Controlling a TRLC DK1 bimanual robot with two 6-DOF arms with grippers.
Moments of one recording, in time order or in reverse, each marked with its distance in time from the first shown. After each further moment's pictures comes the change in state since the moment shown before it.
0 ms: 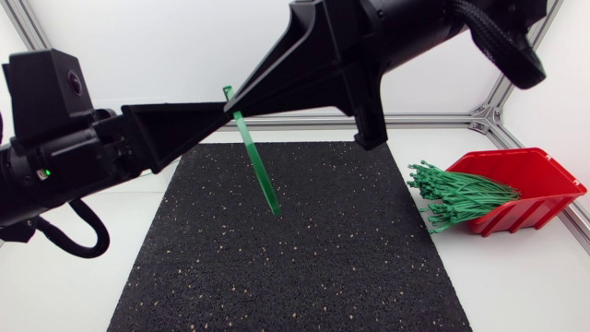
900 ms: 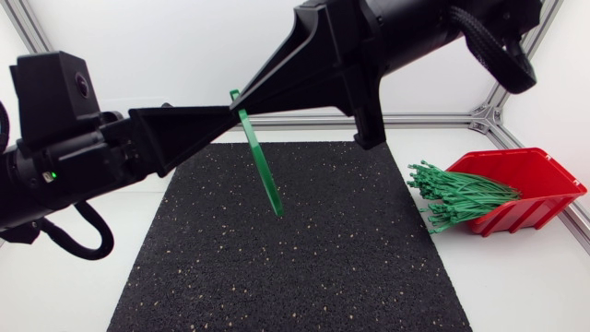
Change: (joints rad) left arm -0.026 0.006 0.000 0.002 -0.007 0.005; right arm -0.027 -0.002 -0.028 0.045 -0.010 0.015
